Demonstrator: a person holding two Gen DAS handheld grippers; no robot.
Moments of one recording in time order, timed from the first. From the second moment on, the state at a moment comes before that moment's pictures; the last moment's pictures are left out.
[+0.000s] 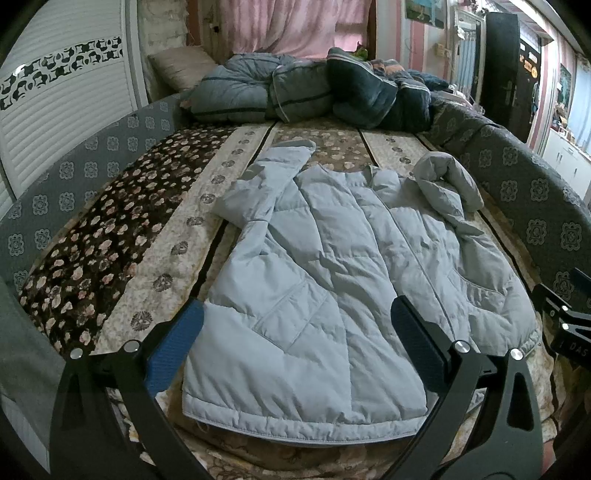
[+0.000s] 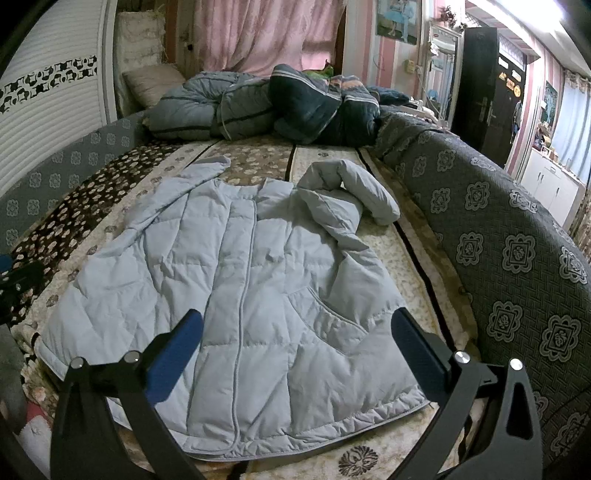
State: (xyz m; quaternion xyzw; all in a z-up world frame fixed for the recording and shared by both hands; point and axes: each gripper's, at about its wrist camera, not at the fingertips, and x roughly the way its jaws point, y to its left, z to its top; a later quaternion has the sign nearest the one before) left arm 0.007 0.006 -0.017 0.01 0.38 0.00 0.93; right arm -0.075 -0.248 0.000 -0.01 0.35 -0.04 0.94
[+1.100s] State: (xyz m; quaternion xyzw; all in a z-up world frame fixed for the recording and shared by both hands) left arm 0.032 0.003 -0.019 0.00 0.37 -0.02 0.93; right arm -0.070 -0.255 0.007 -0.02 0.33 -0.04 0.94
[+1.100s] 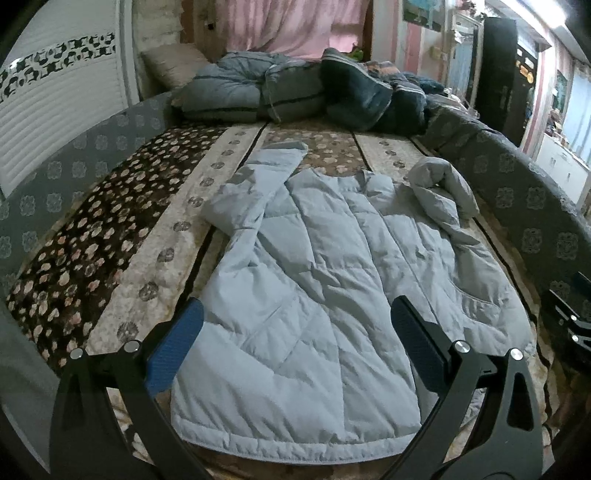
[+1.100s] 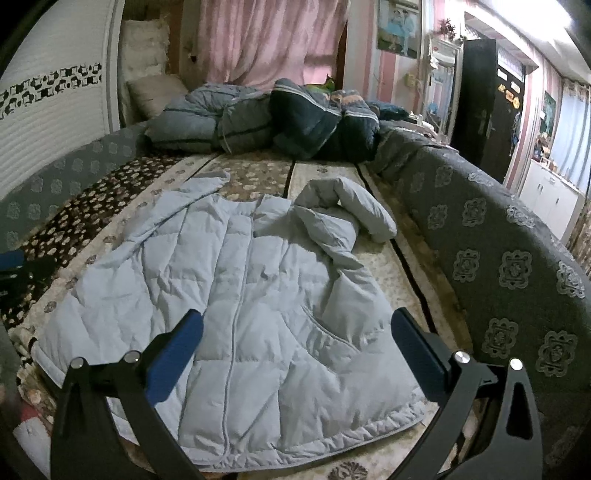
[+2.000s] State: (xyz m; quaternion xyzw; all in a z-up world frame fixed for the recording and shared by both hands) left arm 0.203 0.016 -0.057 0.02 0.40 0.00 0.92; right arm 0.128 -0.319 -0.050 0.02 0.40 -0.07 0.91
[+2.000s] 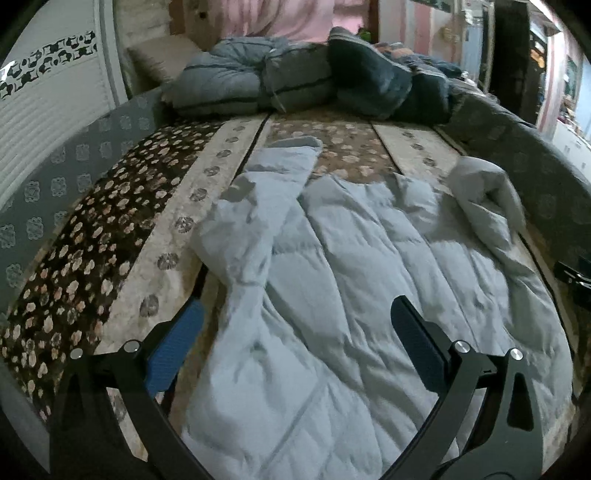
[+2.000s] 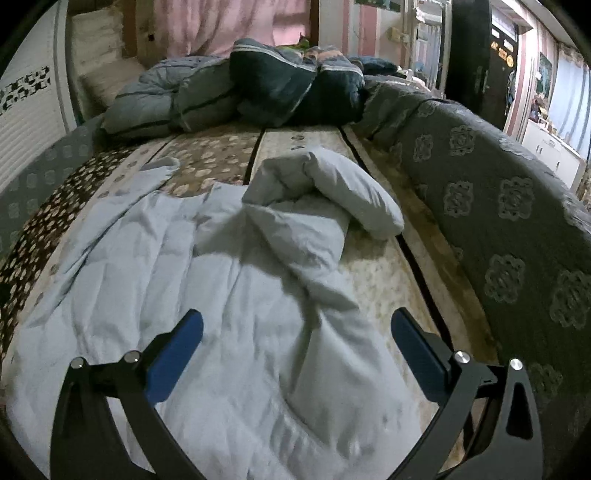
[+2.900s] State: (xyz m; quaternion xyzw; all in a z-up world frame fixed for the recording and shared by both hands) left arm 0.341 0.009 -0.113 0.08 0.43 0.02 0.90; right arm 0.347 -0.428 -0.126 -0.01 0.45 -0.09 0.89
